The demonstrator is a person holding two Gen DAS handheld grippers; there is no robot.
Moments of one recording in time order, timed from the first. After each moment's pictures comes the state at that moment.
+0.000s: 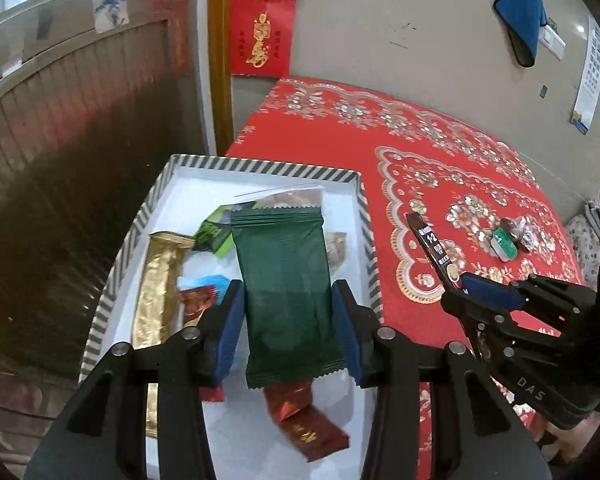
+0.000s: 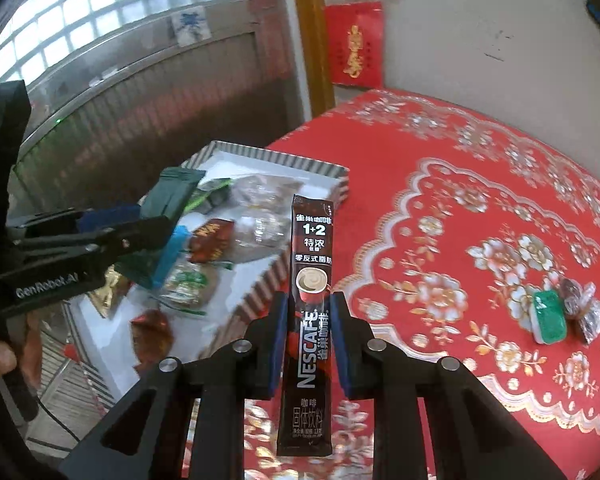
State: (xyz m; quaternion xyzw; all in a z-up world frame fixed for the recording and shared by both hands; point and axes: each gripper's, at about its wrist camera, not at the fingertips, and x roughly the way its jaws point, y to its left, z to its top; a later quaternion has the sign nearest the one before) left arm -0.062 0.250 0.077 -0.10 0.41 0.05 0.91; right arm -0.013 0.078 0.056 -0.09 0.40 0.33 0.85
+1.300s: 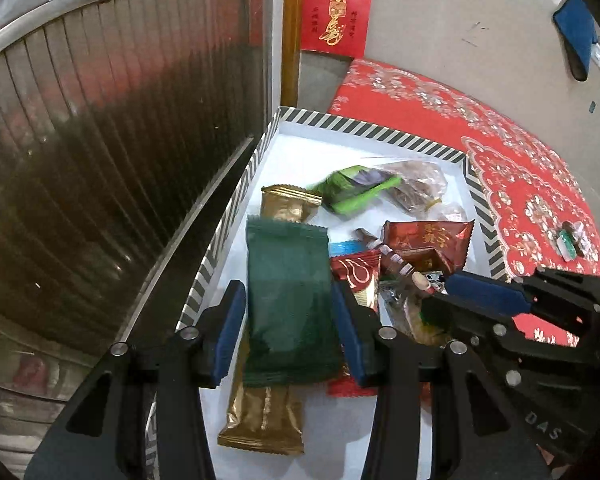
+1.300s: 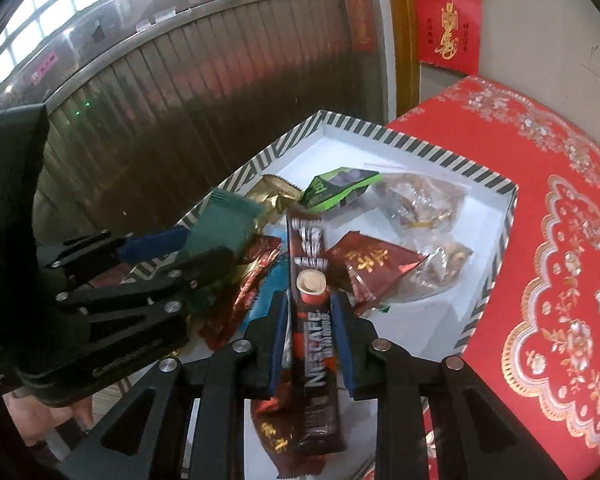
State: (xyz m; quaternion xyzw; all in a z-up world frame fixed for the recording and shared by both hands) left arm -0.077 0.324 0.029 -0.12 0.43 0.12 0.89; right arm -0.025 0.203 0.029 -0.11 0.43 0.41 0.79
